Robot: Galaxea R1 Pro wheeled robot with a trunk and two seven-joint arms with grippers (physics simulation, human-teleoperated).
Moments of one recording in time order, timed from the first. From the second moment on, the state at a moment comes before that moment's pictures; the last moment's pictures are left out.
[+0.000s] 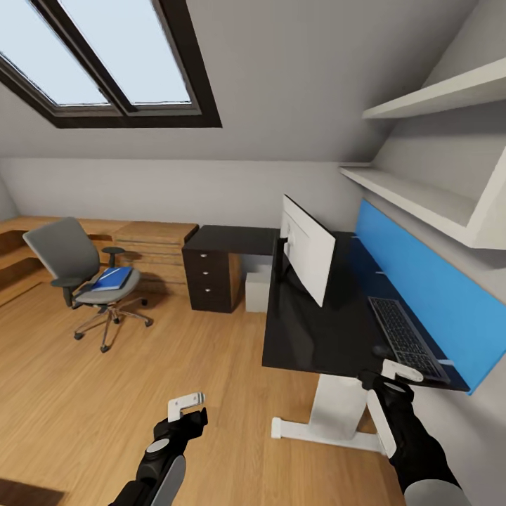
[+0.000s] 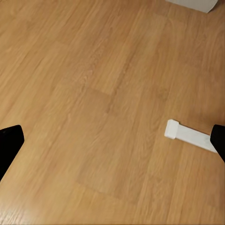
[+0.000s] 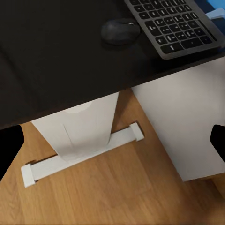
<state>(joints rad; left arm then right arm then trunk) -0.20 -0.05 -0.27 -1.23 0.40 0.39 0.49 -0.47 0.00 -0.18 -1.05 -0.14 0.46 -0.44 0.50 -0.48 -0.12</state>
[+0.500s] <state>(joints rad) -0.20 -0.05 -0.27 -1.23 0.40 0.38 0.49 -0.47 -0.04 -0.18 -0.91 -0.15 0.40 -0.43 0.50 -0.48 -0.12</state>
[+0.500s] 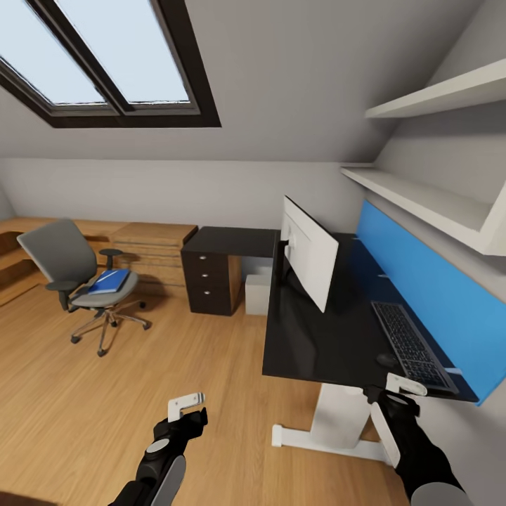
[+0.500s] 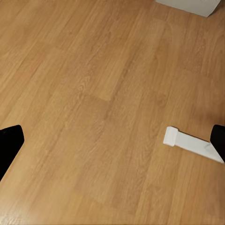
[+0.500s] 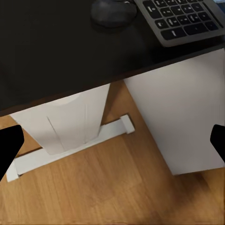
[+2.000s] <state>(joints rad) -0.20 -0.04 -0.27 -1.23 0.40 0.38 0.49 -0.53 -0.11 -0.18 -0.66 -0.15 0.26 -0.43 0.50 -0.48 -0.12</state>
